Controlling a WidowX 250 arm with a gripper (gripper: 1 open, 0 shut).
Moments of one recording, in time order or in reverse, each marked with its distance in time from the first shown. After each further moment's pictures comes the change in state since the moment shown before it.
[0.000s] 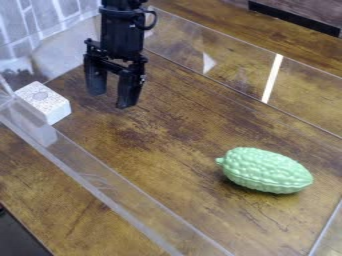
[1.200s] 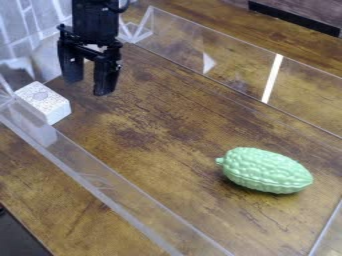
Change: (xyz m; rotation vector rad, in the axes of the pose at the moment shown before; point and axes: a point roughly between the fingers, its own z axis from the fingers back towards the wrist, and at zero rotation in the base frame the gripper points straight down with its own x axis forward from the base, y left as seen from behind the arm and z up) arm -0.019 0.017 0.009 0.010 -0.043 0.041
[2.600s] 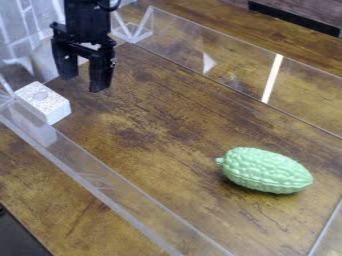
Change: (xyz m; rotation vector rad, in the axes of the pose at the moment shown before) arm 0.005 0.015 -0.001 0.019 -0.068 0.045
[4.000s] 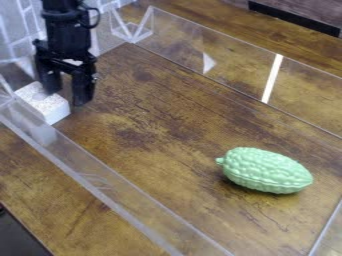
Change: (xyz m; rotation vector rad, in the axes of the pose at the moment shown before) arm -0.021 0.028 -0.019 0.001 -0.020 0.074
